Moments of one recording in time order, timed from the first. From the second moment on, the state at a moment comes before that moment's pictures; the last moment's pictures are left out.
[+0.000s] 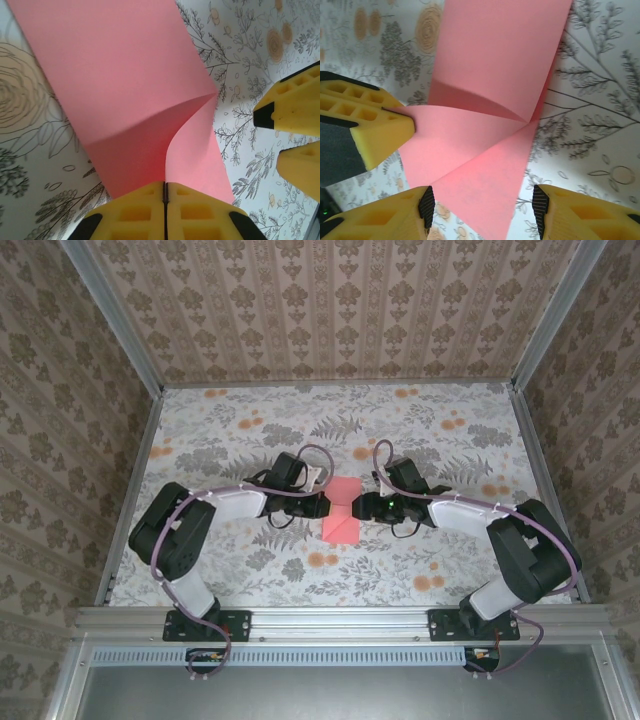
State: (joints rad) left arm -0.65 1.69 0.84 -0.08 0.52 -0.40; right arm 0.48 1.53 0.71 -0.10 -0.43 0.60
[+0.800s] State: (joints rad) left arm -0.60 1.60 0.77 -0.05 0.50 -0.43; right arm 0.51 1.75 0.76 0.21 -0.59 0.80
